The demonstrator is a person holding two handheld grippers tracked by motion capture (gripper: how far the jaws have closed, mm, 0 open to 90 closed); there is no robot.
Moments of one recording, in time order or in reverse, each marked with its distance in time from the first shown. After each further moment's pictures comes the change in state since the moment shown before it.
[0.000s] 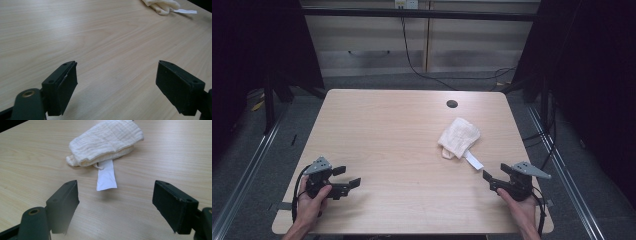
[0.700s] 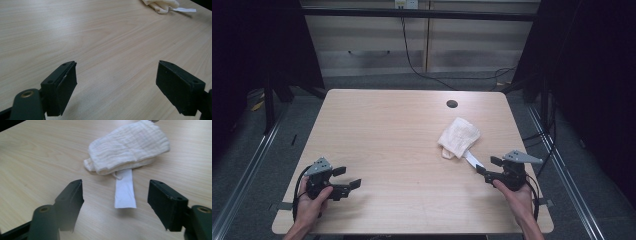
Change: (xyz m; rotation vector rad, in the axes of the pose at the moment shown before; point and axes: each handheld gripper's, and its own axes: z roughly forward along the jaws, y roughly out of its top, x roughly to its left) left arm -0.003 0.000 -0.003 0.002 0.014 0.015; right arm 0.008 0.032 0.015 0.074 0.120 -0.081
